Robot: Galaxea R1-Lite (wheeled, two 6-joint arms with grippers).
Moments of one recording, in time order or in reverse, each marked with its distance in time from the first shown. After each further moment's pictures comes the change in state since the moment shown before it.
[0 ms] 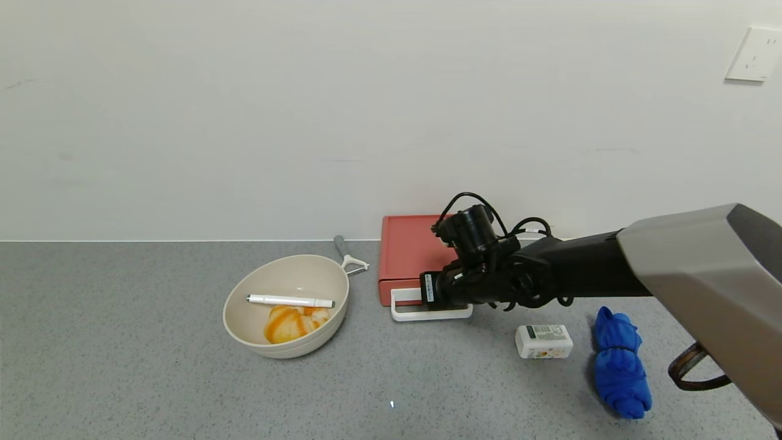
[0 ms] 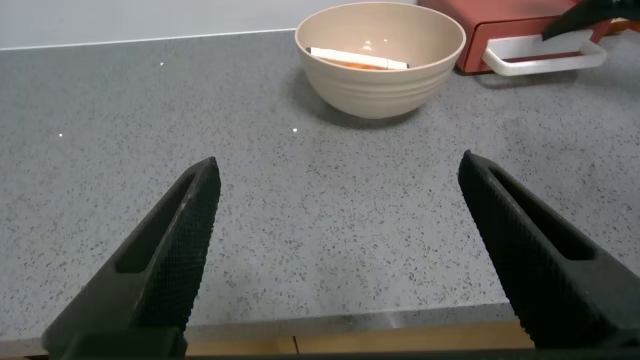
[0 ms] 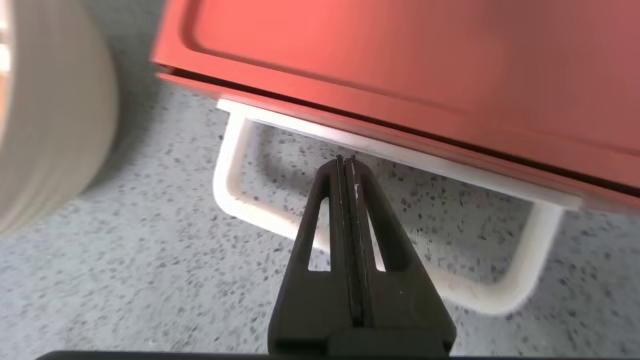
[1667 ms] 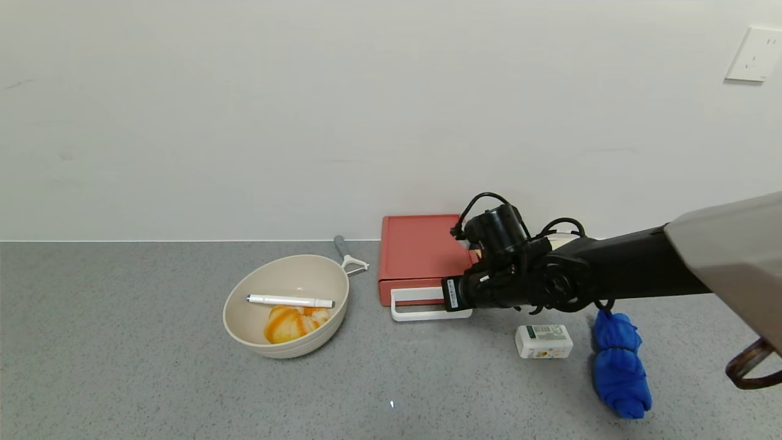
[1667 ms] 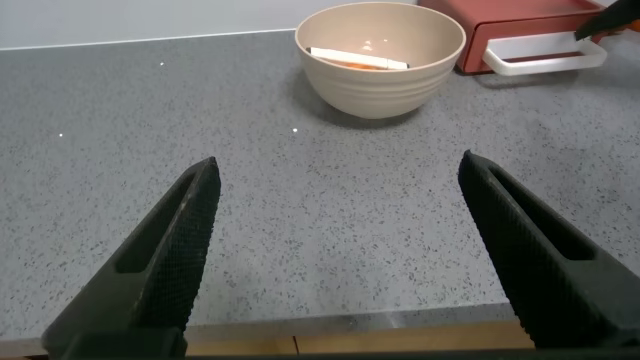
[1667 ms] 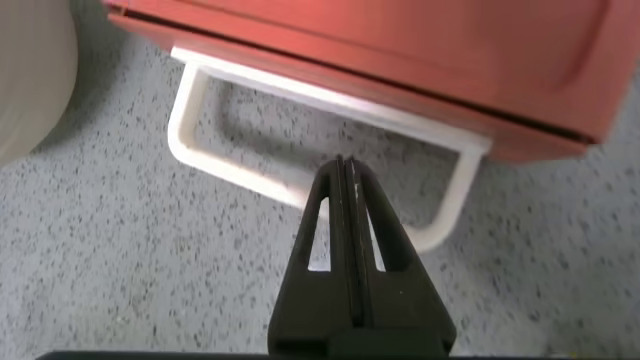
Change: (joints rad) left arm 0.000 0.000 0.000 0.000 0.000 0.000; right arm -0.041 -0.089 0.165 -0.050 0.019 -0.083
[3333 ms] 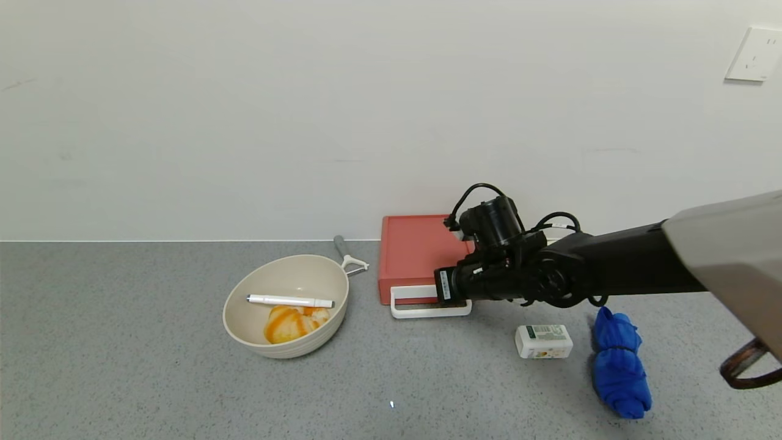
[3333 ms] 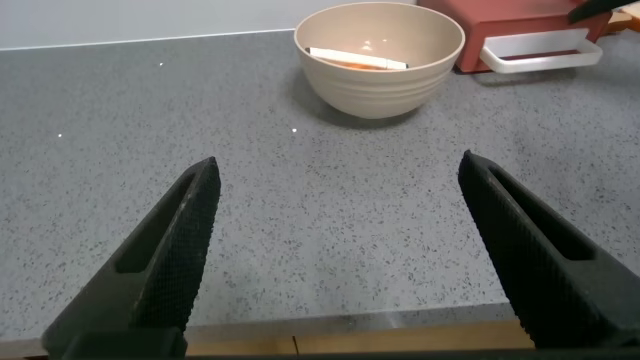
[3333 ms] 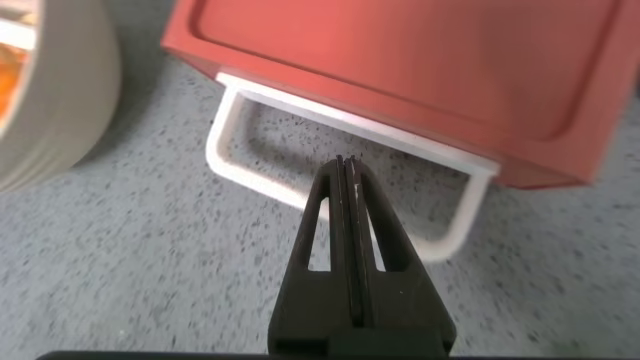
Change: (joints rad) left arm 0.000 0.000 0.000 0.000 0.000 0.000; right arm 0.014 -0.016 -0.028 -0.017 -0.002 -0.019
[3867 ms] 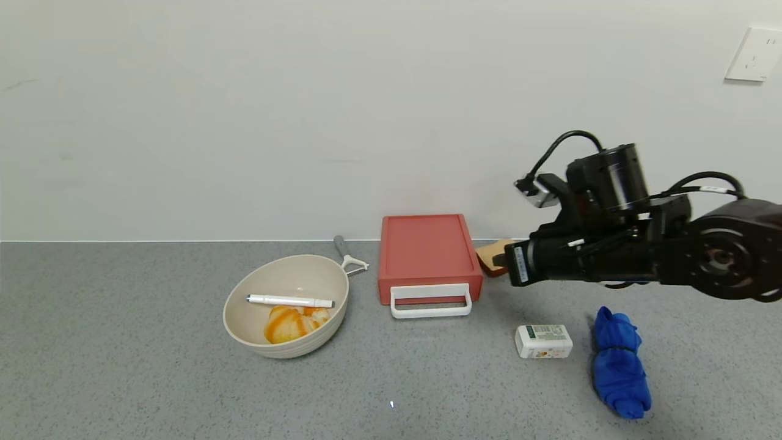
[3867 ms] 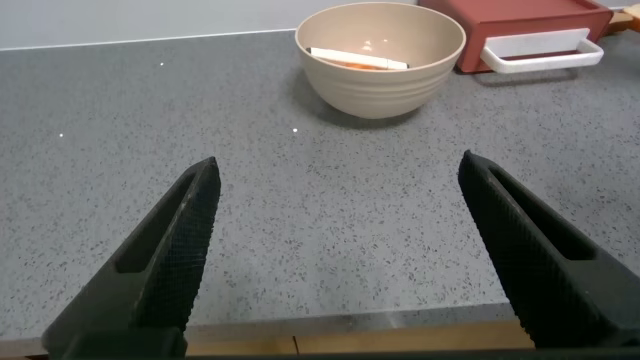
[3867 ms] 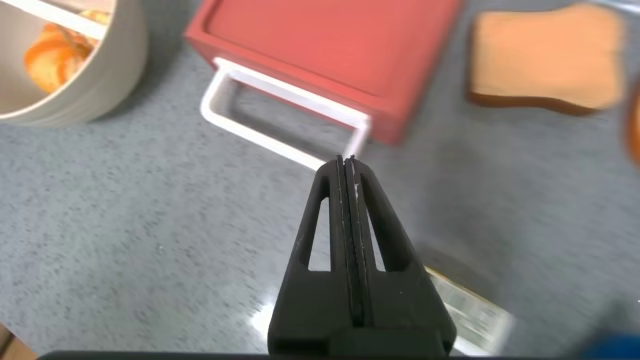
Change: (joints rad) left arm 0.000 0.000 0.000 0.000 0.000 0.000; right arm -0.124 -0.369 0.281 -0.006 0.088 -0.175
